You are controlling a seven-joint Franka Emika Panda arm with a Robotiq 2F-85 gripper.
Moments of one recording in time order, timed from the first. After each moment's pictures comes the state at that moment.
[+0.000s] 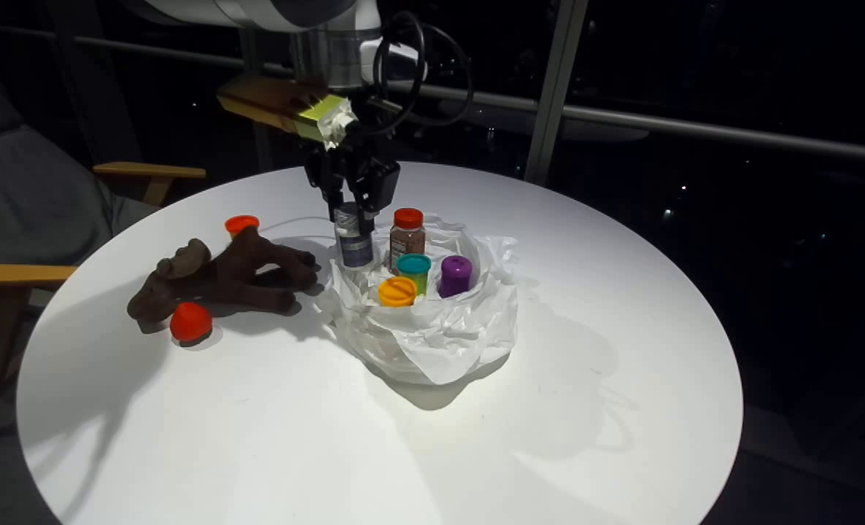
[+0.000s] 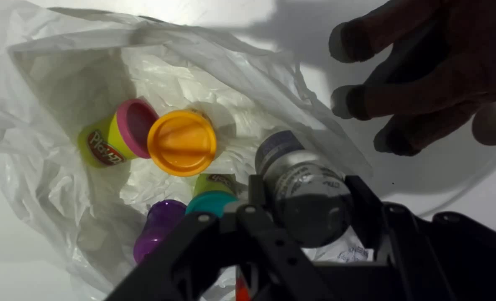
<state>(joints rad) 0.08 0.37 0.04 -2.10 -0.06 2.58 0.25</state>
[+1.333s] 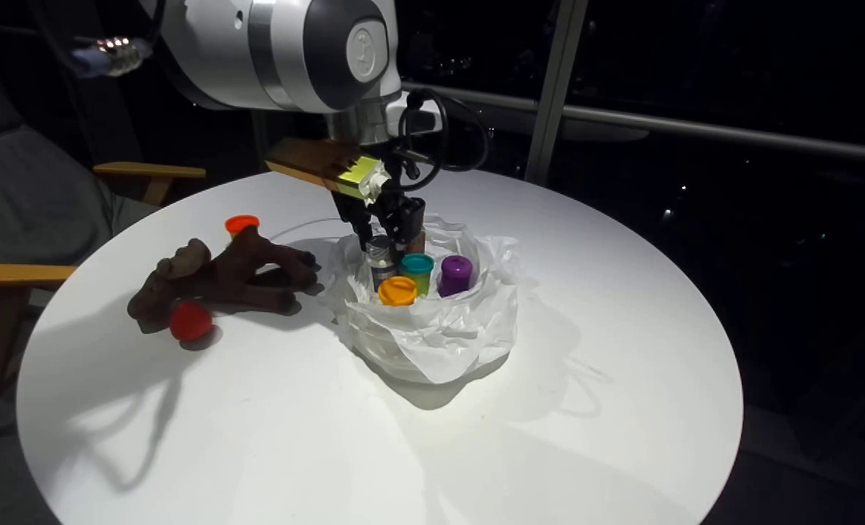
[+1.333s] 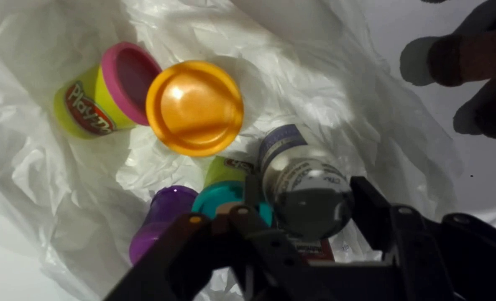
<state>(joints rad) 0.17 0.56 -0.08 -1.98 -0.09 2.69 0.26</state>
